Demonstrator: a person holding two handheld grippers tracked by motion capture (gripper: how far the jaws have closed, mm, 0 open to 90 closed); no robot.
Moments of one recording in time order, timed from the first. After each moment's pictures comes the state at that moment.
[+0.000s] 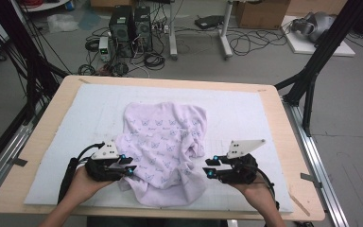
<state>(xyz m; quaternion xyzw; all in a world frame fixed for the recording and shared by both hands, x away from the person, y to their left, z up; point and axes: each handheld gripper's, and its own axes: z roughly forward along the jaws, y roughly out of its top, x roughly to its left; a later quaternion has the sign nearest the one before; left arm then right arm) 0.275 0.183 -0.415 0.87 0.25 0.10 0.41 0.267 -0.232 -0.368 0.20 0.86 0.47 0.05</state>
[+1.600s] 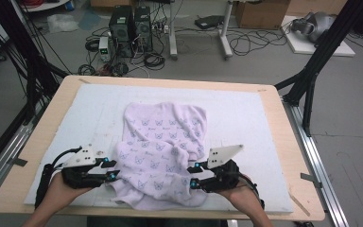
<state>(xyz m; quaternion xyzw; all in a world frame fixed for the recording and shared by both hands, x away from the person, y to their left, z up) 0.257 0.223 -0.399 0.86 0.24 0.12 0.44 0.262 -0.185 -0.378 0.12 0.87 0.47 0.01</state>
